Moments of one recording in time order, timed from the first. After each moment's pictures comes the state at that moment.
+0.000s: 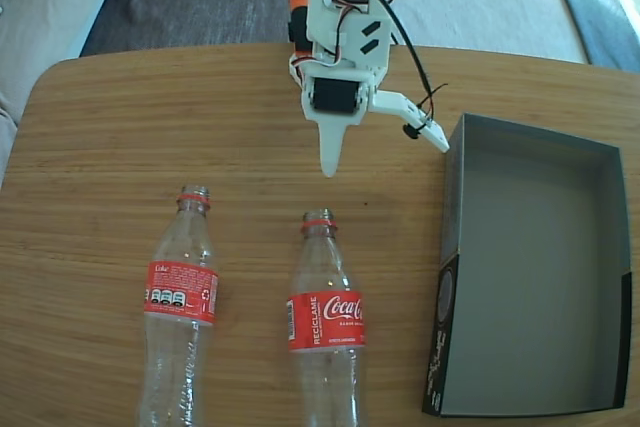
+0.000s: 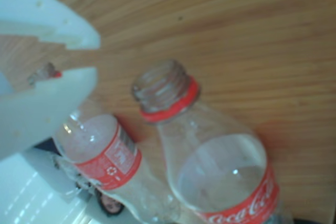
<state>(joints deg) 0.6 176.9 160.0 62.5 0.4</state>
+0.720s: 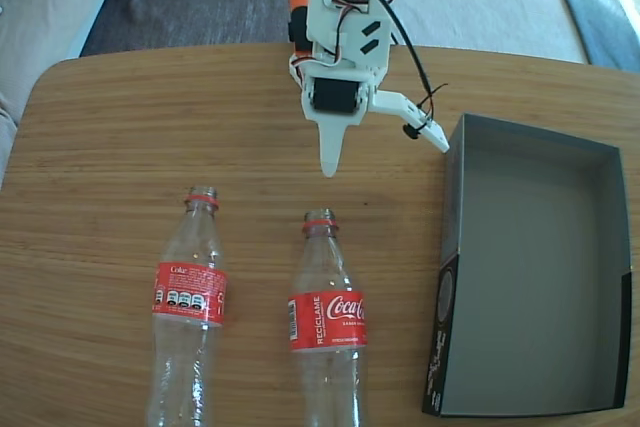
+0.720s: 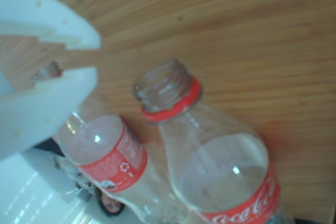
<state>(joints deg) 0.6 176.9 160.0 62.5 0.4</state>
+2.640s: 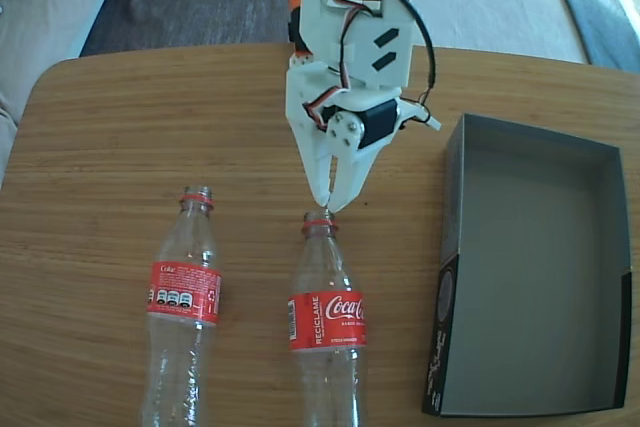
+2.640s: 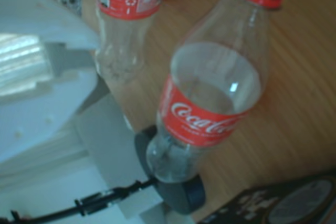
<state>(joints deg) -1.4 125.2 115.0 62.8 -55.0</state>
